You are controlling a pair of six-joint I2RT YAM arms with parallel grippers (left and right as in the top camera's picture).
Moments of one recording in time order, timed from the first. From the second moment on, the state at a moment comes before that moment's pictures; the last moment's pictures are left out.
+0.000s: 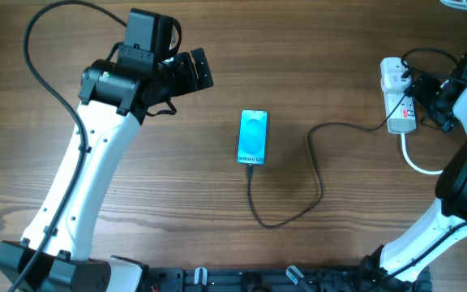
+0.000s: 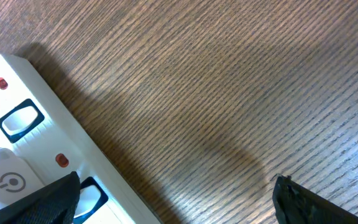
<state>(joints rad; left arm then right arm) -0.30 1.57 1.61 -0.99 0.02 -0.52 -0.46 2.06 1.36 -0.44 -0.05 0.33</state>
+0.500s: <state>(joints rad) -0.30 1.57 1.61 -0.99 0.02 -0.52 -0.46 2.06 1.37 -0.45 -0.08 0.32</state>
